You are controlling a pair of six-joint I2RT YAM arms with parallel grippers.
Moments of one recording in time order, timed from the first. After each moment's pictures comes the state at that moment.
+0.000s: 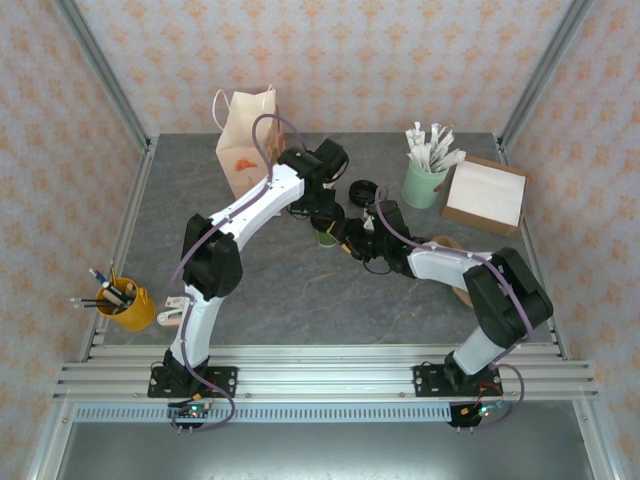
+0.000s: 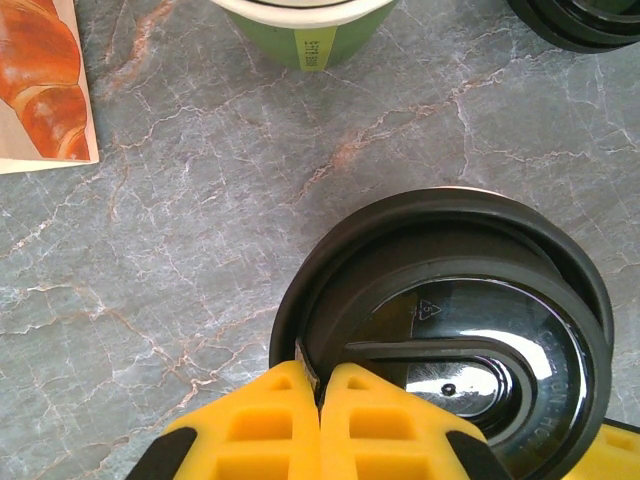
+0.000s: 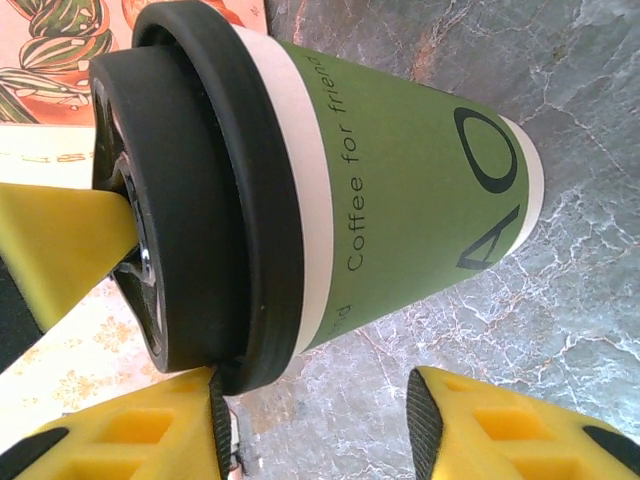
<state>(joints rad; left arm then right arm) -0.59 2.16 2.08 -1.24 -0.11 -0.54 0.53 1.60 0.78 0.19 -0.38 1.13</state>
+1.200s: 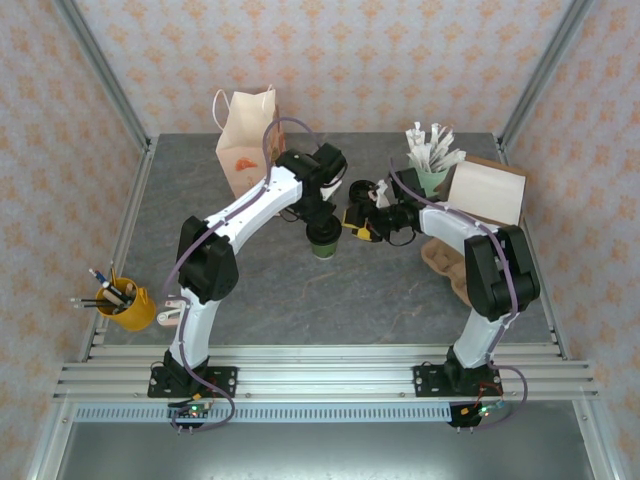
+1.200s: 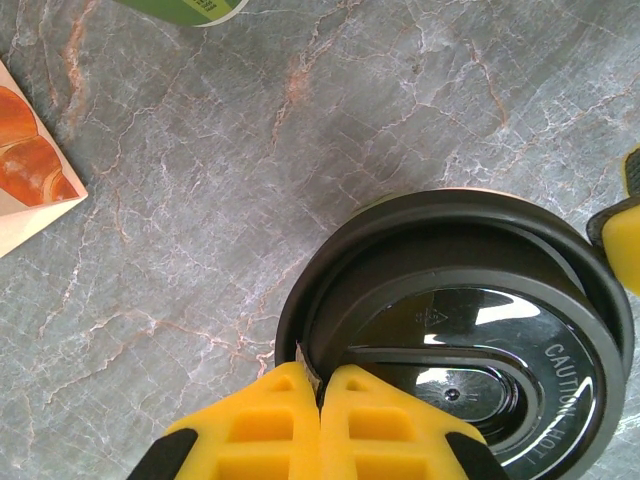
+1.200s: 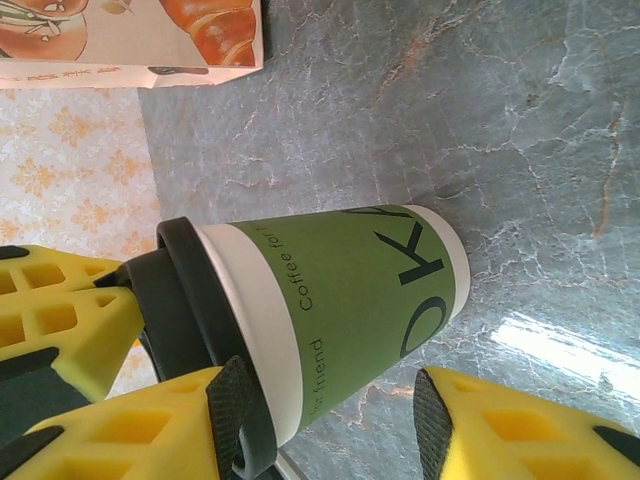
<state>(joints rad) -0.60 2.11 2.03 -1.29 -0.08 -0.12 0.31 1.77 1.14 -0.33 -0.80 0.69</state>
